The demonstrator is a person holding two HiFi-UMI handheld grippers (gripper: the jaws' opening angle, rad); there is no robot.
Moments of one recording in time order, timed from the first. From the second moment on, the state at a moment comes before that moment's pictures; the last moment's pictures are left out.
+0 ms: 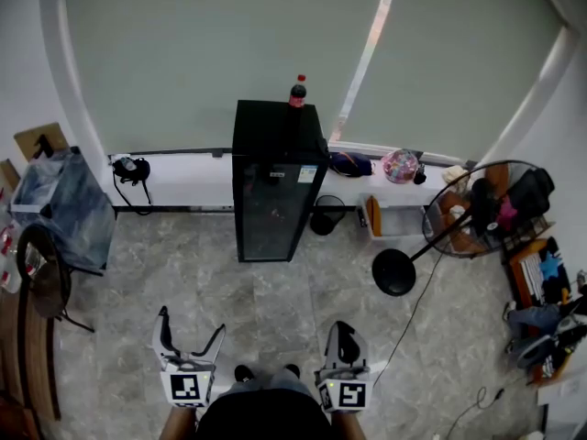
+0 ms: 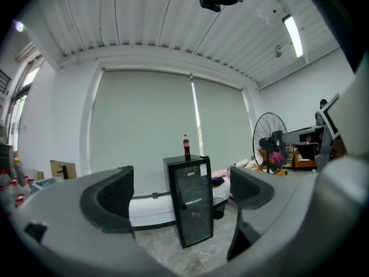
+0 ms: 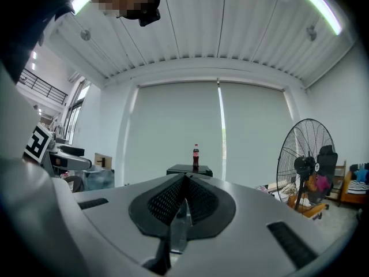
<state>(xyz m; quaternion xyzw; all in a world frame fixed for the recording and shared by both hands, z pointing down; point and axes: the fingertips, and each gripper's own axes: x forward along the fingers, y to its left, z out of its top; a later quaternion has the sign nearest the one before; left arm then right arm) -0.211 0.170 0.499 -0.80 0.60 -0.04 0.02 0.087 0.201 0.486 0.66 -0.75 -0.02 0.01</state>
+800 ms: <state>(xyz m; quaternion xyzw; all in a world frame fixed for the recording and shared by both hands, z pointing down) -0.241 0.158 0.504 -0.80 0.60 -0.03 0.00 0.042 0.181 0.486 0.64 -0.77 -0.03 0.02</state>
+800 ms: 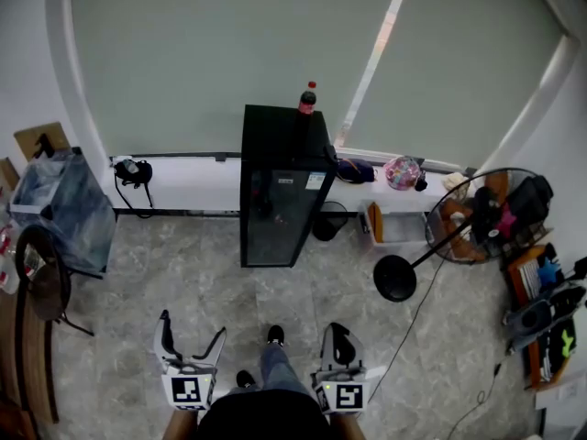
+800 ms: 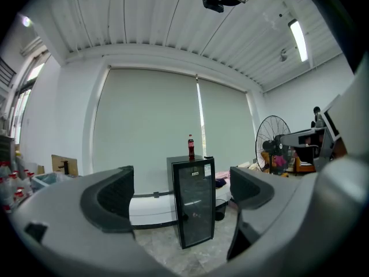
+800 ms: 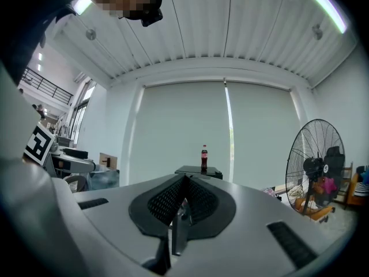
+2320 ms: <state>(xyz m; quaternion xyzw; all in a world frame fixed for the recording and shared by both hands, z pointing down) -0.174 -0.074 0.496 -0.78 0.62 -0.06 0.00 0.102 -0.068 0.484 0.60 -0.80 -0.01 0.01</state>
